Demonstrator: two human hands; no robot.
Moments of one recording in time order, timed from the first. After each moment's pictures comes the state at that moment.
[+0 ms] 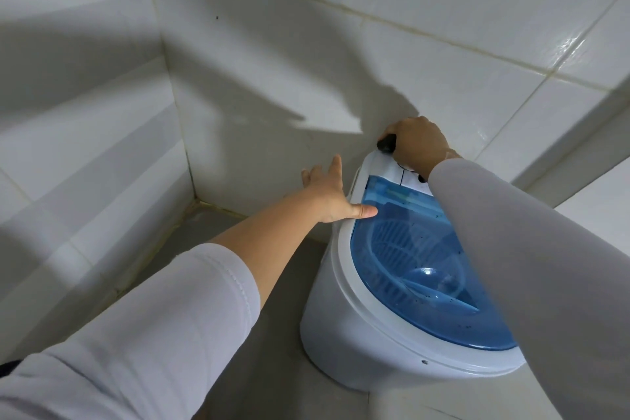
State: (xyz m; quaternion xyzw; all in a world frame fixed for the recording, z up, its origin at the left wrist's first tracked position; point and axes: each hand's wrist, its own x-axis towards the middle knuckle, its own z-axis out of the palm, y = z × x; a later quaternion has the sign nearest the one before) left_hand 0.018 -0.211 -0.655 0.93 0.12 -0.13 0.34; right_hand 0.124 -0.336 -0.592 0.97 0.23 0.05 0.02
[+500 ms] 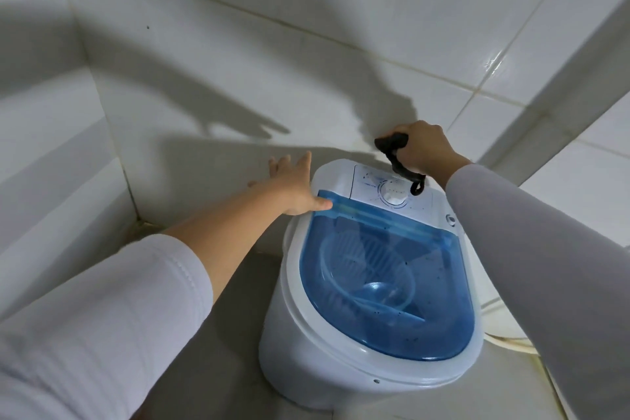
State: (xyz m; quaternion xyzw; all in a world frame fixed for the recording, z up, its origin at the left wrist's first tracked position) left_hand 0.065 -0.217 -0.645 0.96 0.08 -0.10 0.26; right_hand 0.137 -0.403 -0.551 0.99 0.12 0.02 -0.10
